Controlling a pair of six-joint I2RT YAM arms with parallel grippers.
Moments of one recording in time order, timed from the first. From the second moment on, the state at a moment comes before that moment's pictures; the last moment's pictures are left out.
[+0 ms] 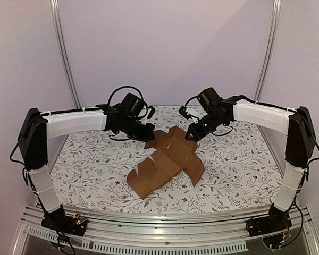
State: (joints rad) left arm -0.73 1.83 1.42 -0.44 0.12 -0.37; right arm 0.64 1.85 1.52 -0.66 -0.28 -0.08
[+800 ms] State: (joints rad) left arm -0.74 2.05 1.43 -0.49 -0.06 -0.29; right arm 0.62 1.93 1.52 -0.65 -0.35 0.02
